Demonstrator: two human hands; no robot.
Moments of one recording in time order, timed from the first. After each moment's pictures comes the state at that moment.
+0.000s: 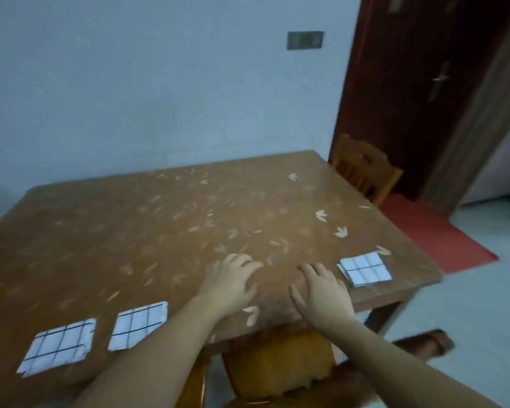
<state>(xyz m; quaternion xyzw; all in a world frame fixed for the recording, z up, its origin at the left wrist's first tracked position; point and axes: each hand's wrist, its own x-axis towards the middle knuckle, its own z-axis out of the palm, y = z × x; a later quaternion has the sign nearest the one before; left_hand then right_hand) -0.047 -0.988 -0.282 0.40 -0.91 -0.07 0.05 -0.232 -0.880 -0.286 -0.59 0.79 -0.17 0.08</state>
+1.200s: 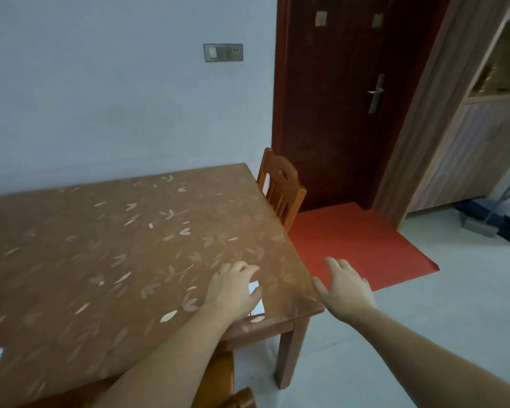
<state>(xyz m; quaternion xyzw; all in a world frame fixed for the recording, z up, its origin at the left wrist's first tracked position) -0.414 -0.925 -0.271 0.45 -0.88 -0.11 0.07 -0.623 -0.816 -0.253 -0.50 0.85 -0.15 0.07</state>
